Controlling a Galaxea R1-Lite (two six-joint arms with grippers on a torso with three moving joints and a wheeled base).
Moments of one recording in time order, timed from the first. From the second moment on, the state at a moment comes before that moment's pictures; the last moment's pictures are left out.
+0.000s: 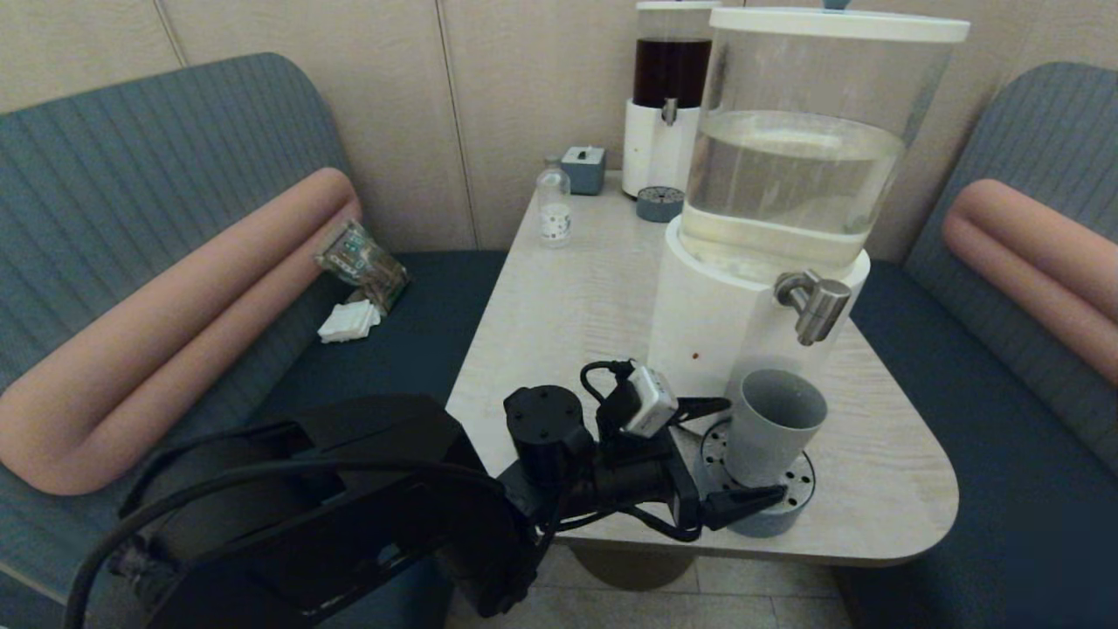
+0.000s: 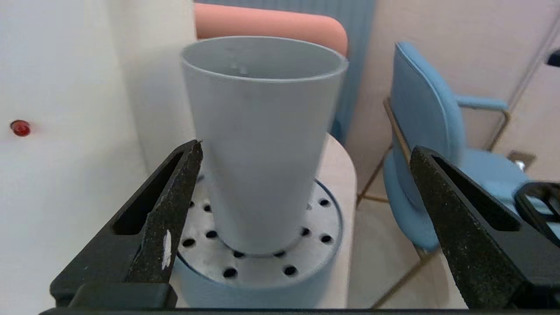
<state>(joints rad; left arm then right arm) -0.75 2.40 -1.08 -1.52 -0.64 -0.03 0.00 0.00 -0.01 0.04 0.01 -0.04</state>
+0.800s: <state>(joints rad) -0.80 2.54 -1.34 -1.48 -0.56 -0.07 0.00 0.00 -0.01 0.04 0.01 -0.04</state>
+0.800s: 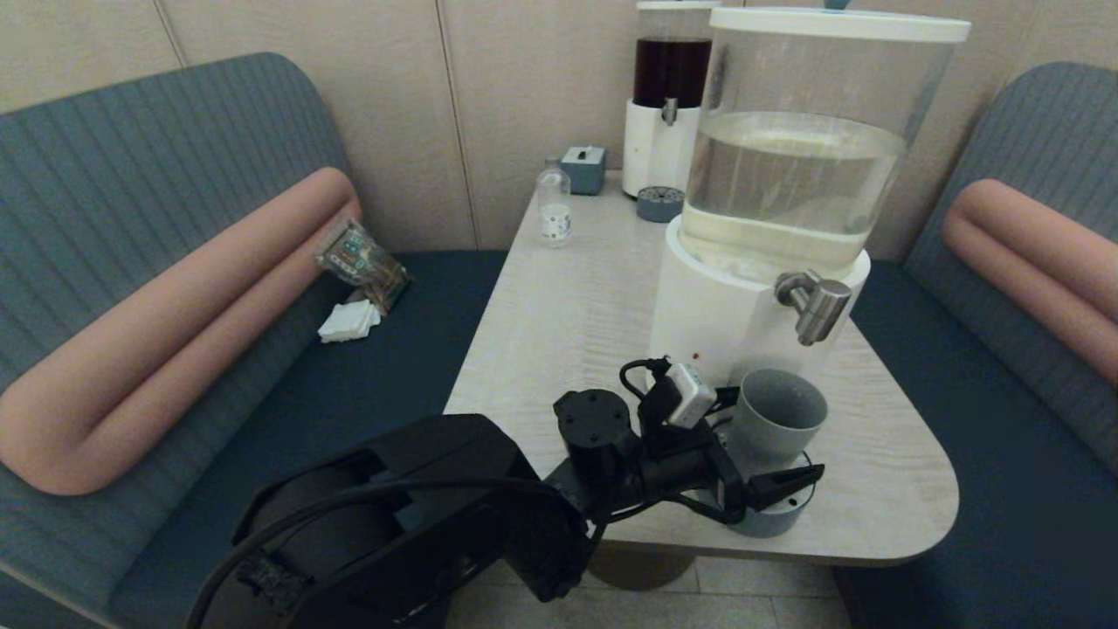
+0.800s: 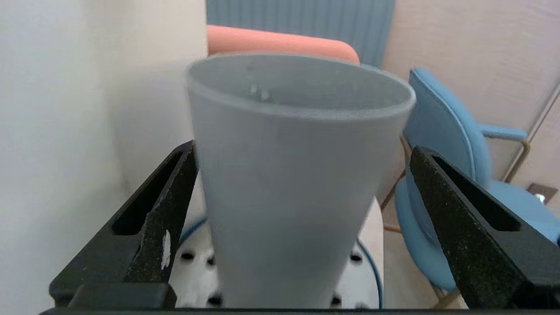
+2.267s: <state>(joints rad) -0.73 2.34 -1.02 -1.52 -0.54 -0.09 0.00 0.00 -0.01 0.04 0.01 -0.04</state>
